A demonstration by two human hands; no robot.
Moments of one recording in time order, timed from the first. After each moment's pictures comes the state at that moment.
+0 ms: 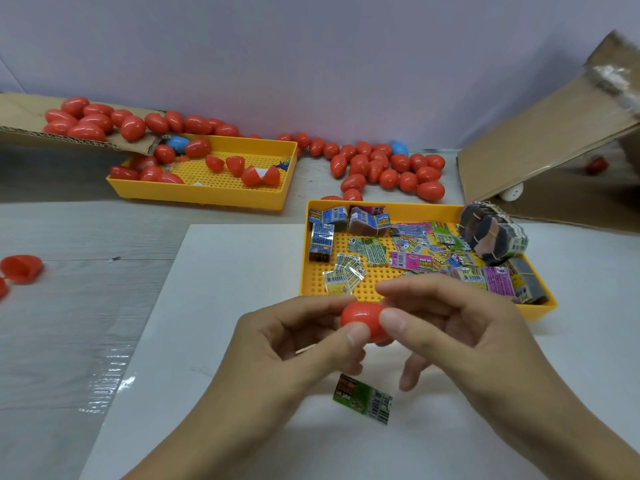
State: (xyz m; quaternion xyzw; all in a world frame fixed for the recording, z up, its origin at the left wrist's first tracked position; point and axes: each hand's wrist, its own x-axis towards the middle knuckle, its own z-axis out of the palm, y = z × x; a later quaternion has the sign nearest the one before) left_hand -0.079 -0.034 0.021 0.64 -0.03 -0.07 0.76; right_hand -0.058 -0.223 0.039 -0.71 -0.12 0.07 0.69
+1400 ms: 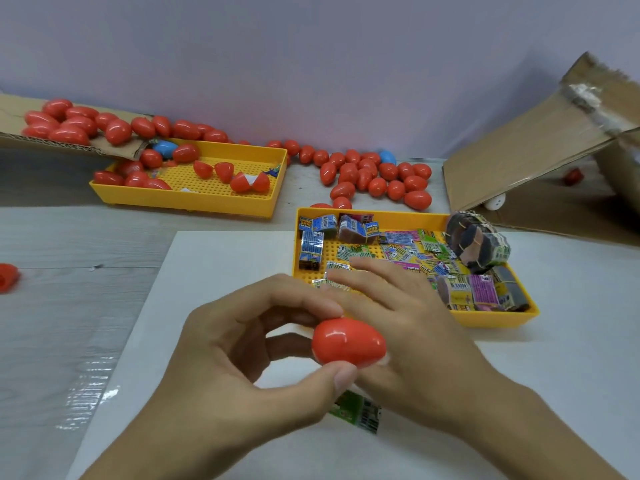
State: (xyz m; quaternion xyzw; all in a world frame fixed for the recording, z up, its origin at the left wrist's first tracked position) left_hand -0.076 -0.022 0.042 0.68 -0.20 0.07 0.70; right_hand -0.035 -0.210 0.024 -0.93 -0.31 -0.08 0.18
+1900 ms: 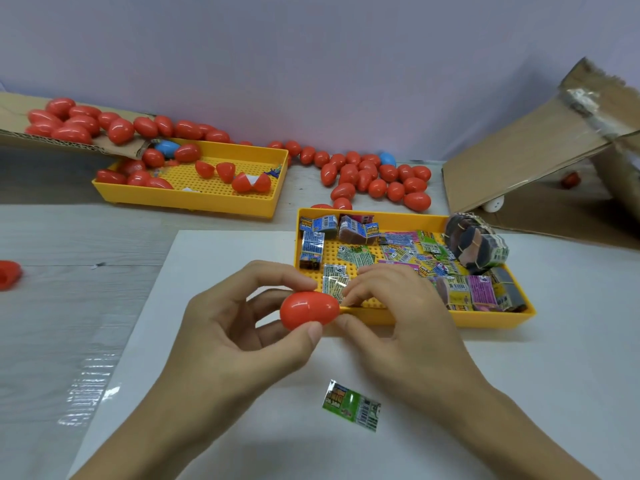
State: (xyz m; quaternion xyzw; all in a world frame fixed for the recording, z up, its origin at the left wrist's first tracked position) left_hand -0.068 -0.015 0.029 0.67 -0.11 0.07 0.73; right_hand -0.032 -0.202 0.013 -0.91 -0.22 -0.15 0.33
